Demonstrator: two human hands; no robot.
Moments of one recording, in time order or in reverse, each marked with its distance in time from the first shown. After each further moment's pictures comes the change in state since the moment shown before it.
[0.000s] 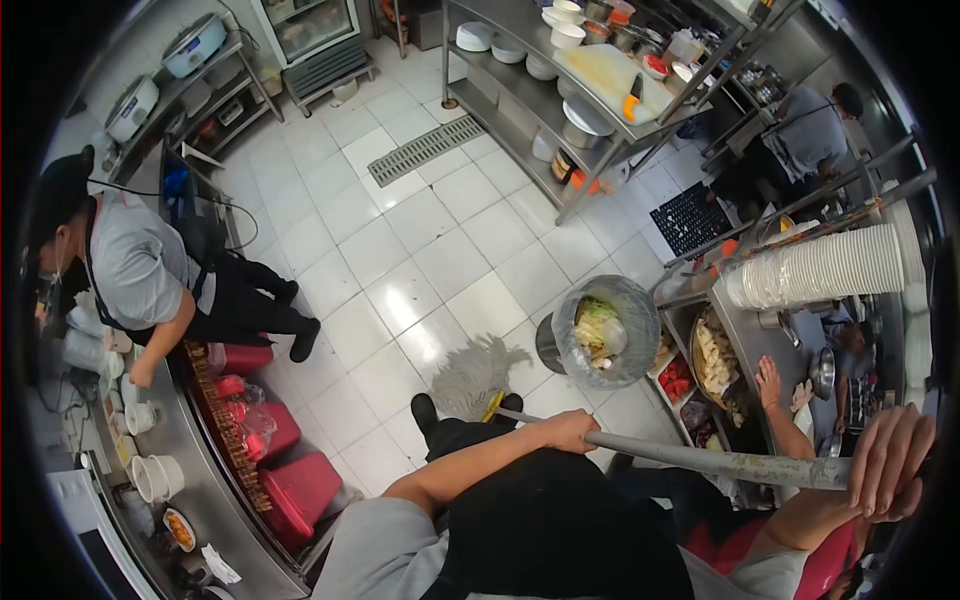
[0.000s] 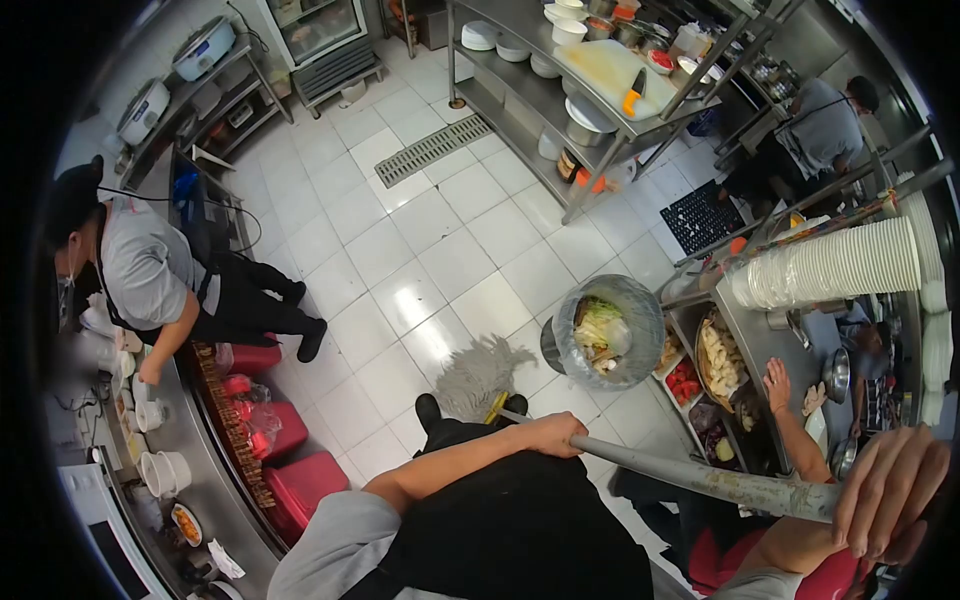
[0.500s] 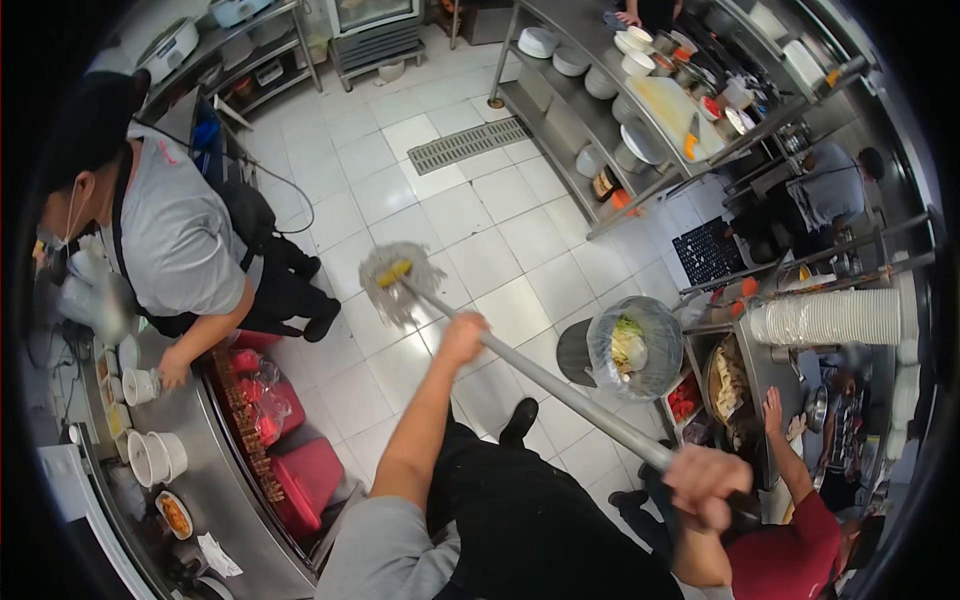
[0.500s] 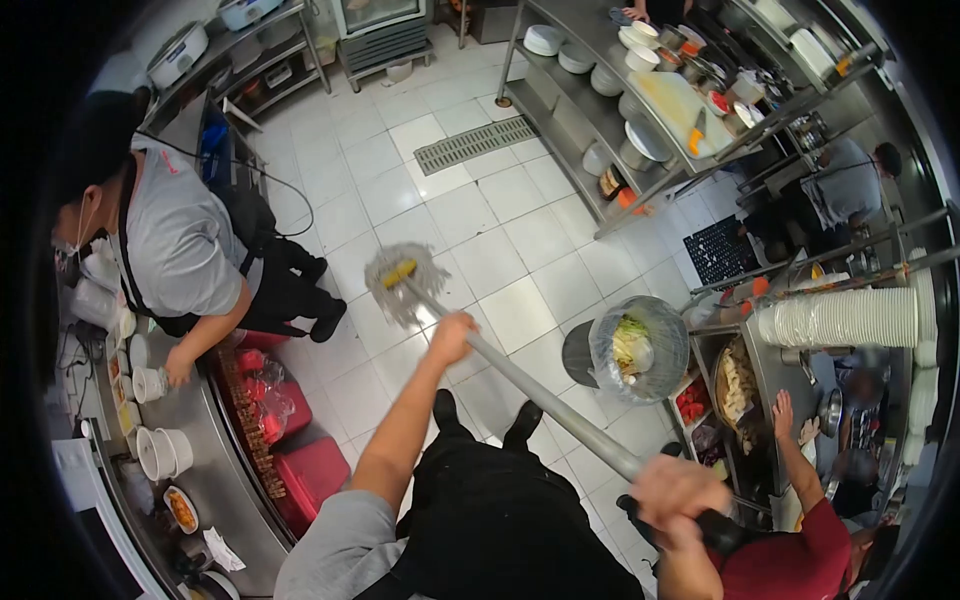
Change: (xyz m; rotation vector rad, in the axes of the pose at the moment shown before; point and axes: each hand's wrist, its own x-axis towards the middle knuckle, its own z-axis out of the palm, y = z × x) left_hand -0.198 -0.207 -0.178 0.544 0.933 -0.179; right_hand -0.087 0.204 0.226 0.121 -0.228 0.138
